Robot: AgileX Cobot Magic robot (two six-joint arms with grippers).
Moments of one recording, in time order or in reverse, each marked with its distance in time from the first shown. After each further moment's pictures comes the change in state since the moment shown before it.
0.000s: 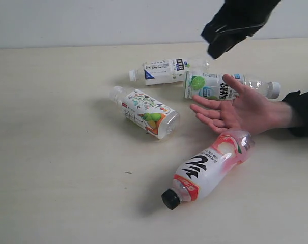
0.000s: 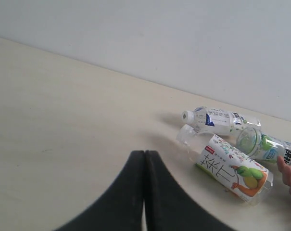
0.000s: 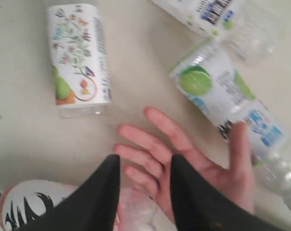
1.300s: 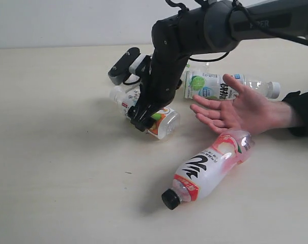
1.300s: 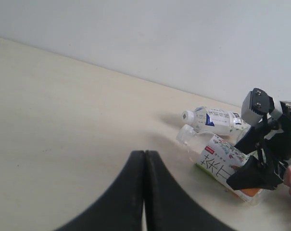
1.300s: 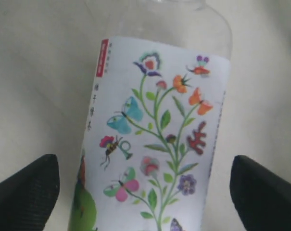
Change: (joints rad) left arm 0.000 0.000 0.000 0.000 0.000 0.000; right arm 0.276 0.406 -0.002 -0.165 -0.381 0.053
